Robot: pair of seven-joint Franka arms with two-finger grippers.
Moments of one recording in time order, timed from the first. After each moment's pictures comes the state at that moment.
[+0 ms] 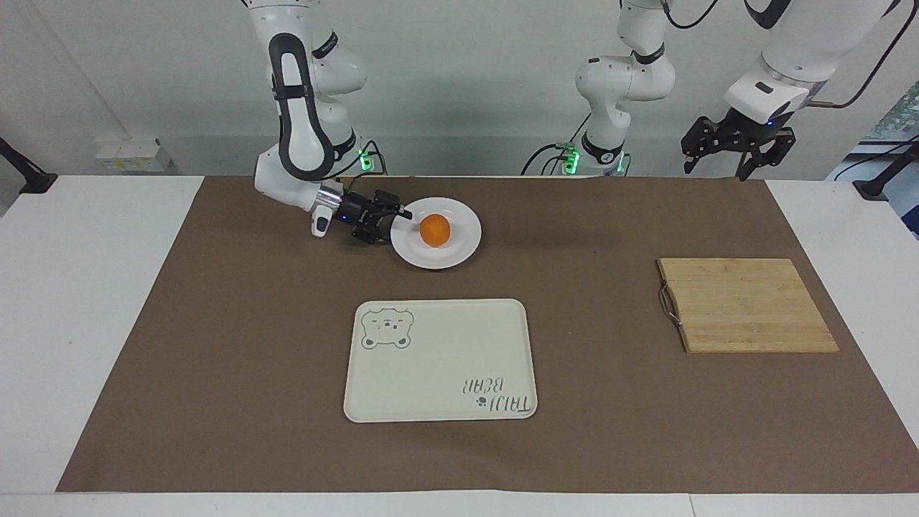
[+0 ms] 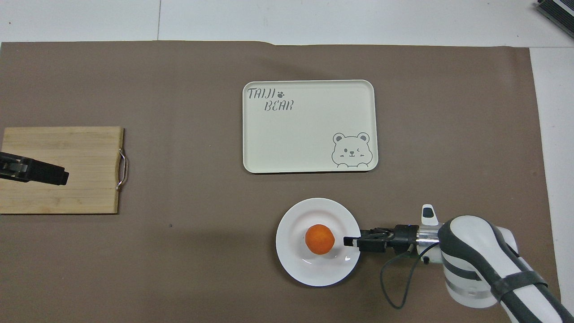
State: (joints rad) left arm -0.12 -0.10 0.04 -1.62 -0.01 1.48 0.14; right arm 0.18 -0.08 -0.05 -2.67 1.38 2.13 -1.07
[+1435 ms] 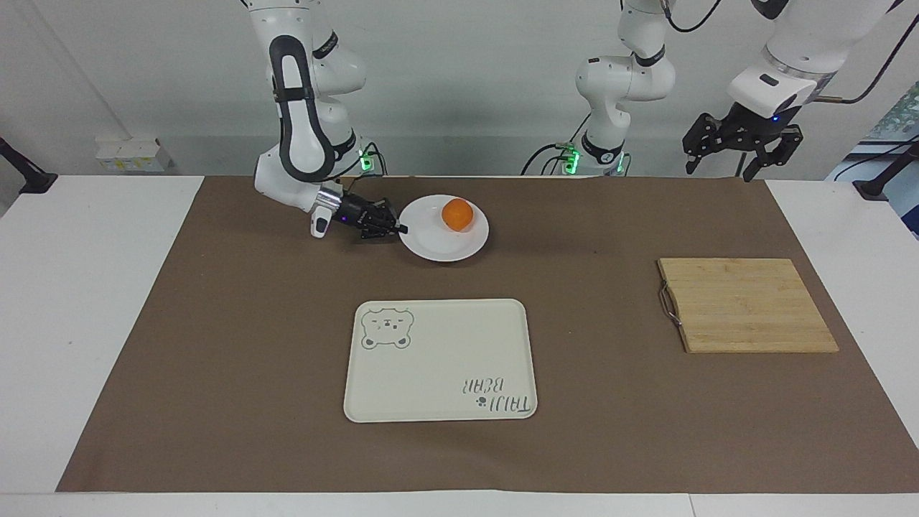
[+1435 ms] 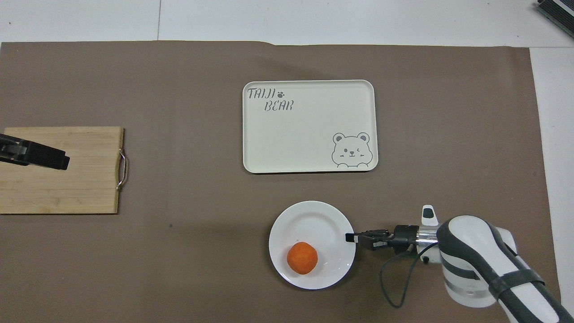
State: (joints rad) left arm -0.12 -0.02 0.02 -1.48 -0.01 1.44 0.14; right arm 0.18 -0.07 -0.05 -2.68 1.38 2.14 -1.07
